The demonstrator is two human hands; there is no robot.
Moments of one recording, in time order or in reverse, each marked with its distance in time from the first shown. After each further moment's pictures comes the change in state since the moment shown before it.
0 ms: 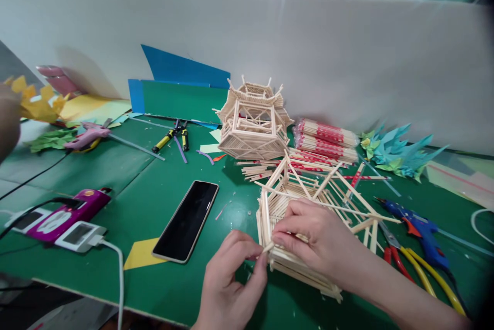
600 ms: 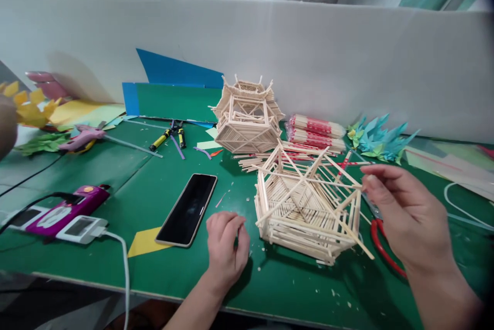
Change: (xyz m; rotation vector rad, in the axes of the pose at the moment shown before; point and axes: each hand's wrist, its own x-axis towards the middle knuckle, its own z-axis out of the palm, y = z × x) left_hand -0.029 -0.064 0.007 0.360 0.210 0.321; right_hand -0.078 0.025 -0.008 0.264 1.006 0.423
